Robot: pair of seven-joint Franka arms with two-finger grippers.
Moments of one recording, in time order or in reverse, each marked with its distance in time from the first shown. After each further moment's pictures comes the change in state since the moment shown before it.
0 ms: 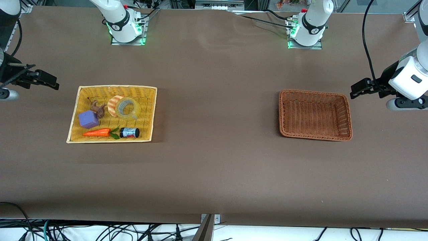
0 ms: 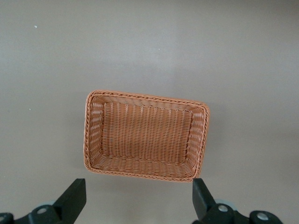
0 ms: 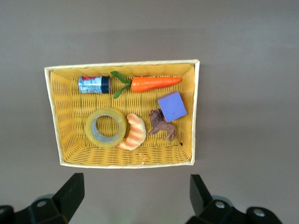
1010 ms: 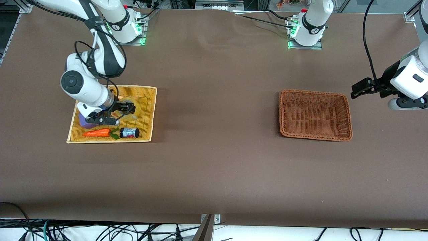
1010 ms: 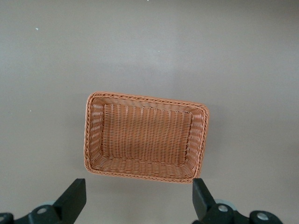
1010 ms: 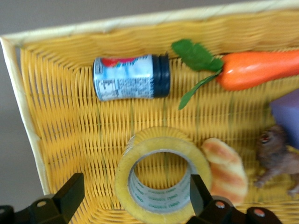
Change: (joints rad) left arm 0.001 0.000 0.000 0.007 0.000 0.001 0.000; right arm 0.092 0.130 0.146 -0.614 0.022 0.806 0.294
